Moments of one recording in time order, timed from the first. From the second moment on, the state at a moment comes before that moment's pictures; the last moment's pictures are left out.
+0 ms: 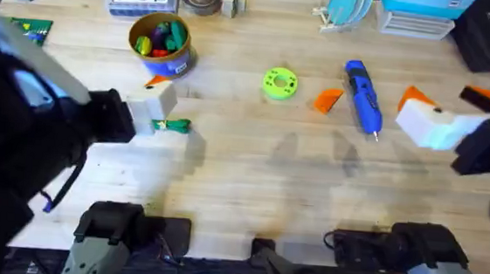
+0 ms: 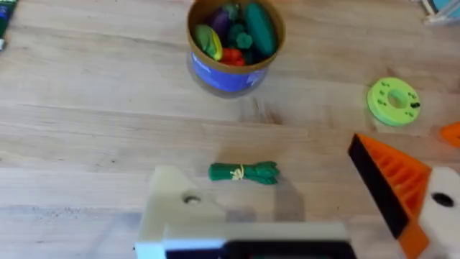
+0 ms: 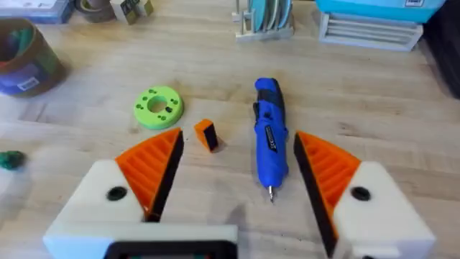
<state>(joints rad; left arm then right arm) -0.01 0.46 0.73 -0.87 0.04 -0.15 -0.01 0.40 0.79 -0.86 -0.14 -0.02</state>
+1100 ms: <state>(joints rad) -0.01 1.10 0.70 -0.77 0.29 -0.39 -0.01 0.51 0.91 -0.93 -0.14 -0.02</state>
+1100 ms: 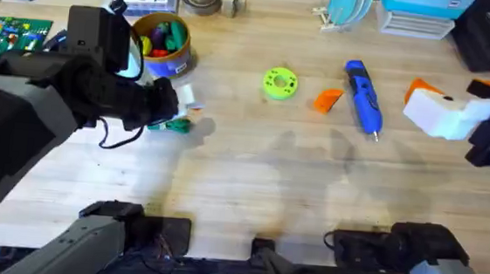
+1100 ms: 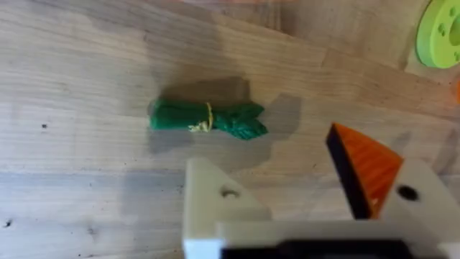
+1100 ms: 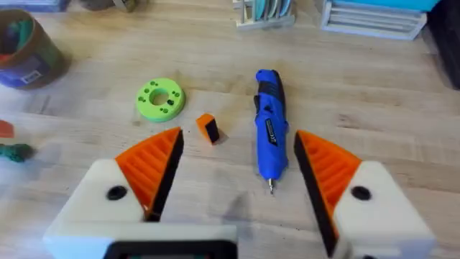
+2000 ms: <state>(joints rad) -0.01 0.80 0.81 -0.73 0.64 -0.19 -0.01 0.51 0.91 -0.93 -0.12 -0.02</state>
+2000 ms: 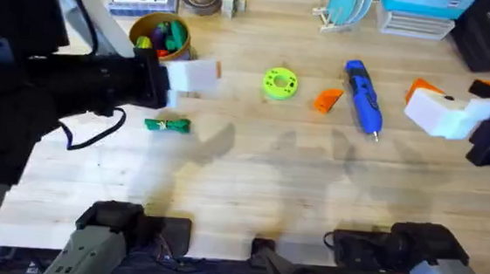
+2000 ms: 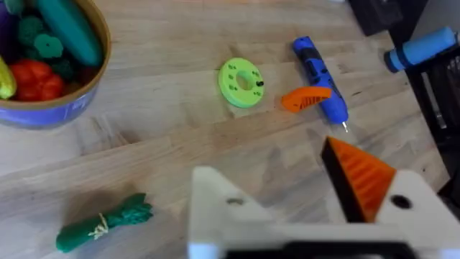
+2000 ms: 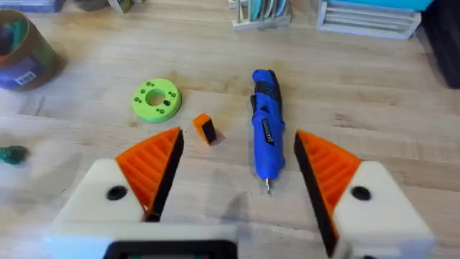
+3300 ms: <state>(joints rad) -0.01 0.77 0.81 -0.55 0.62 -0.05 -0.01 0.51 0.91 -0.94 -0.12 -0.02</state>
